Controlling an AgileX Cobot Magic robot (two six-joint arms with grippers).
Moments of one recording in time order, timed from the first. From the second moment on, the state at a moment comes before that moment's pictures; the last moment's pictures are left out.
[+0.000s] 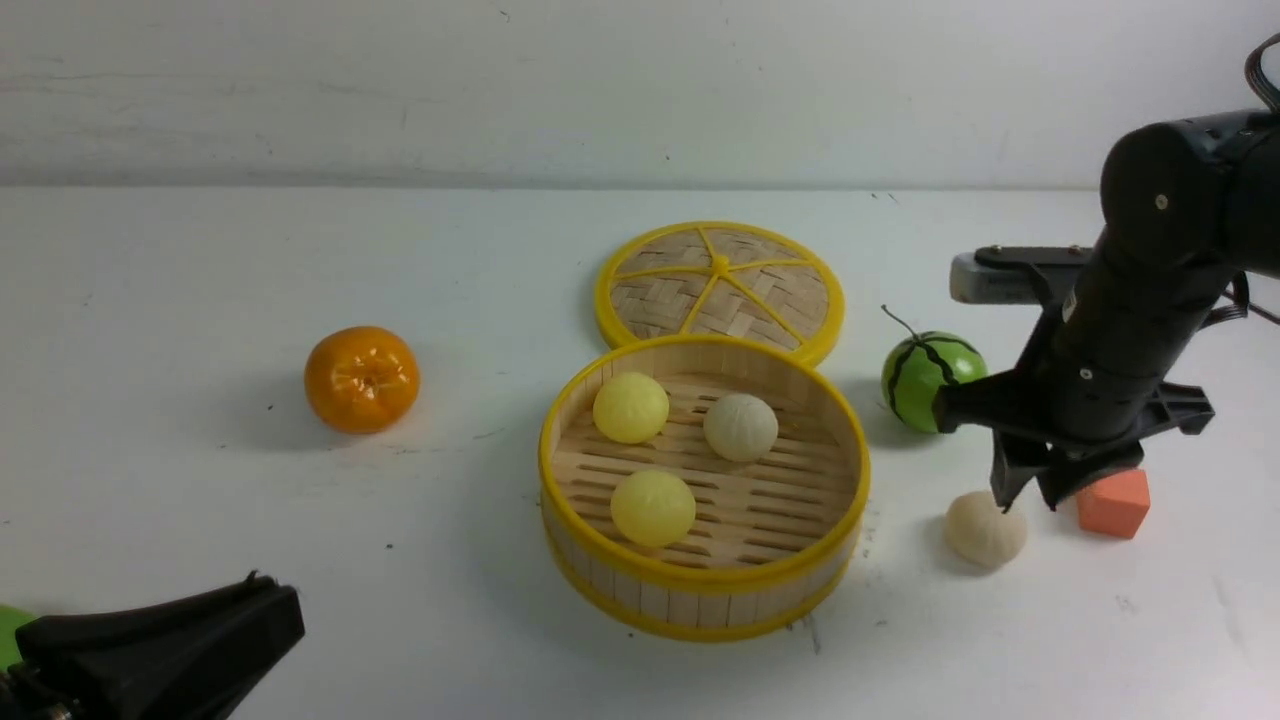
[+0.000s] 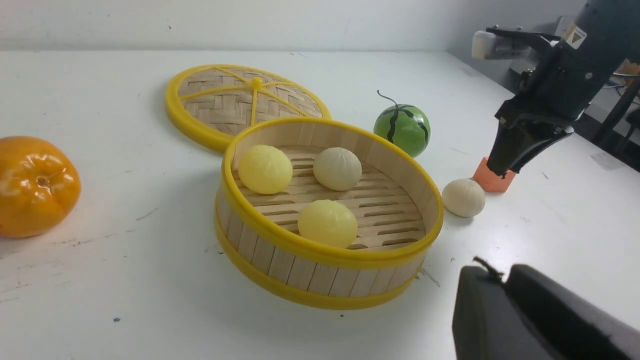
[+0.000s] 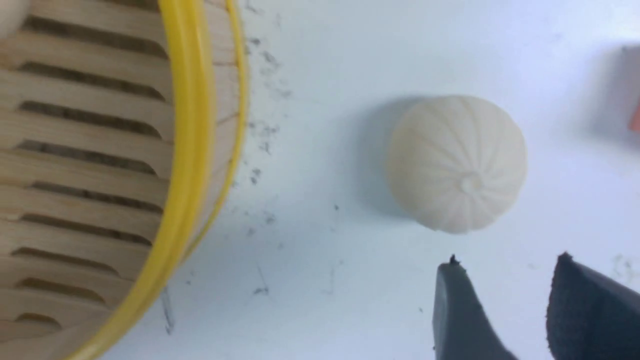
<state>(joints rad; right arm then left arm) 0.23 1.81 -1.39 0.05 1.01 0.22 -0.64 0.46 -0.31 -0.09 0.08 -0.16</state>
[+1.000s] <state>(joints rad) 0.20 1.95 -1.39 0.07 0.89 0.21 -0.64 0.46 -0.31 -0.09 0.10 -0.16</state>
